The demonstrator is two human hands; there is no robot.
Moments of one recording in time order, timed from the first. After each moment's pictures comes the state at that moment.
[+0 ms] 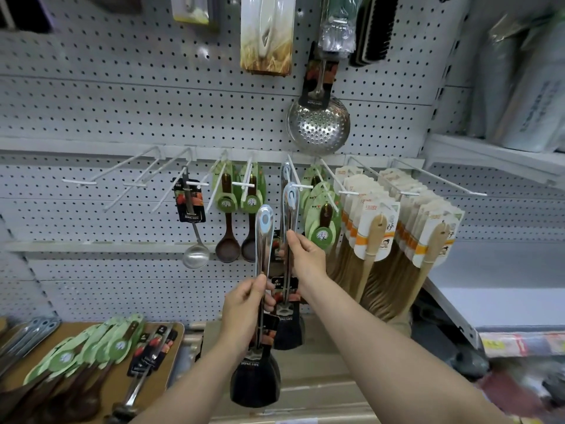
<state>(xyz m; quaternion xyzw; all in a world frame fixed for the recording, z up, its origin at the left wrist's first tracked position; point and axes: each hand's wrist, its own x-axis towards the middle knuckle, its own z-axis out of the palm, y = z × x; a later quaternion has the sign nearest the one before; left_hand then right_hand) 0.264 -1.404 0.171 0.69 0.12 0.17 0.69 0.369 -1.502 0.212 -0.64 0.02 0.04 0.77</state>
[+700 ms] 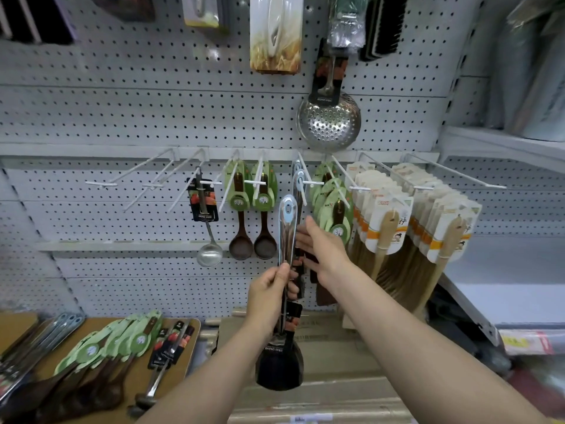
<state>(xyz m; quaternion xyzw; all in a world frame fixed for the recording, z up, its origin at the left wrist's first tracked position) 0.277 -1.419 0.180 0.67 0.12 0.14 0.72 0.360 -1.517 0.244 -0.65 0.02 0.12 0.75</state>
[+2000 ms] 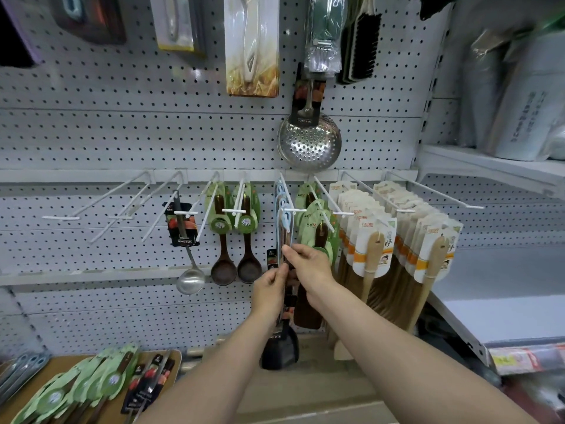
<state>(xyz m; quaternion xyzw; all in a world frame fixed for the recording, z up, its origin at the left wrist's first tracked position) 0.361 -1.425 0.183 0.69 0.12 0.13 0.70 0.392 -1.511 0.233 -0.67 -0.01 0.03 0.74</state>
